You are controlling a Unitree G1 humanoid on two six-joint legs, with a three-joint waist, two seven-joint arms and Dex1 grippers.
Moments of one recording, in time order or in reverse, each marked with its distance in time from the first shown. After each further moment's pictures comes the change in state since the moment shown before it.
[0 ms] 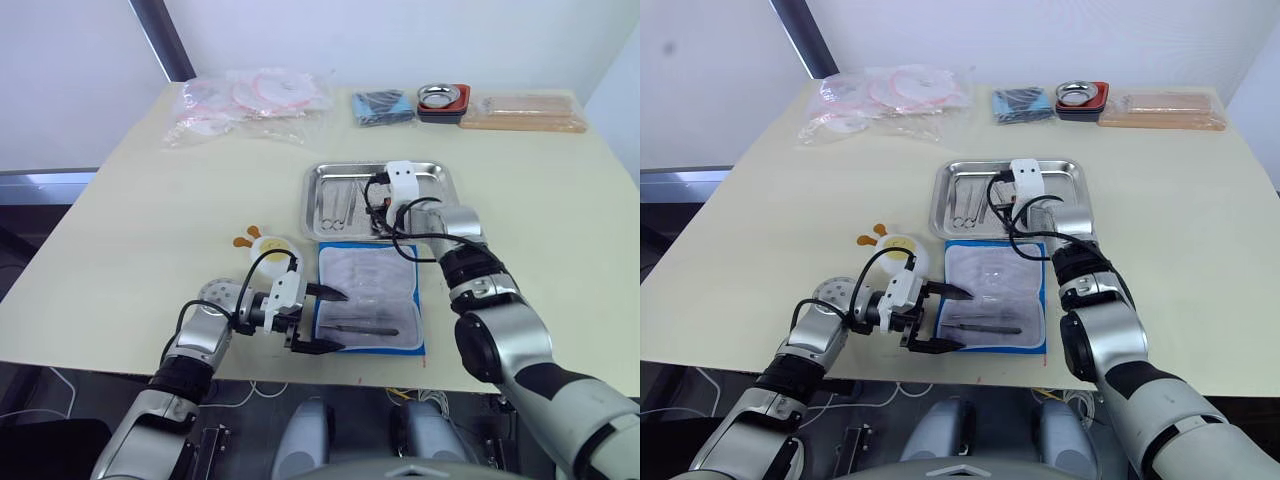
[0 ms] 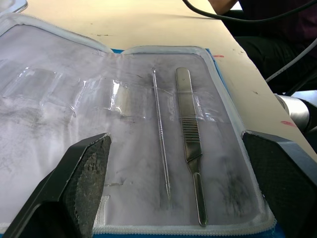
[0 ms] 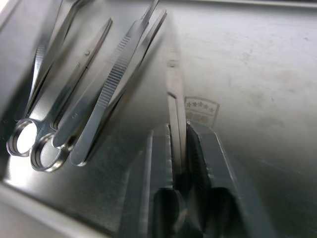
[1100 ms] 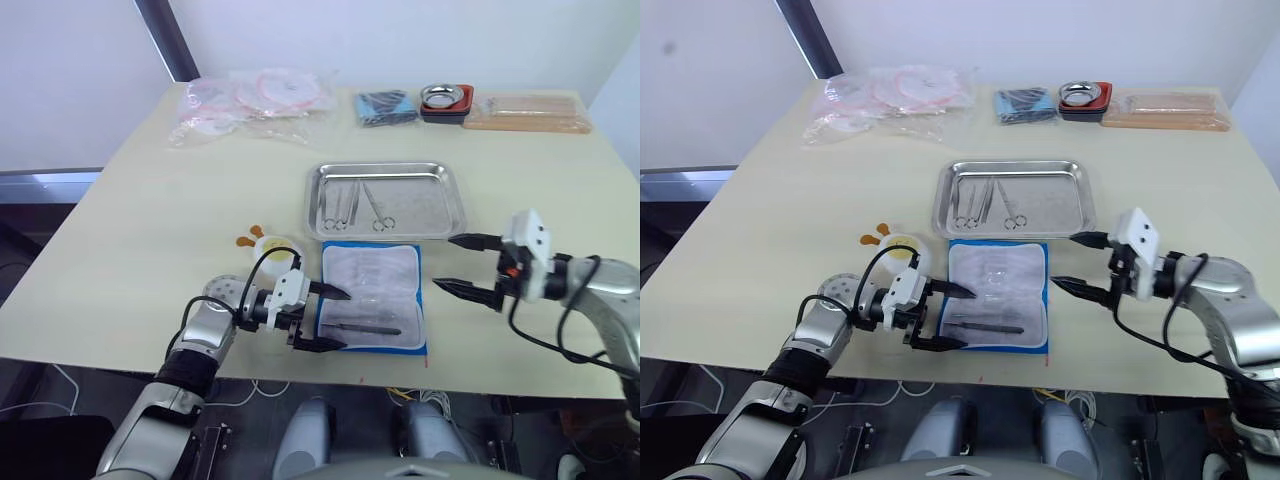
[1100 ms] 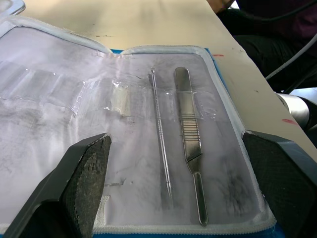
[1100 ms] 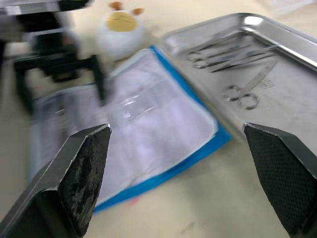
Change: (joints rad) left arm -0.041 -0.015 -0.014 0.057 0.004 -0.034 -0.022; right arm 0.875 -0.772 -0.053 -1.081 0.352 -0.266 0.941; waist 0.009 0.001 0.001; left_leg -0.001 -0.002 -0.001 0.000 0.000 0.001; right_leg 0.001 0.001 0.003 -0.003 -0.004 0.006
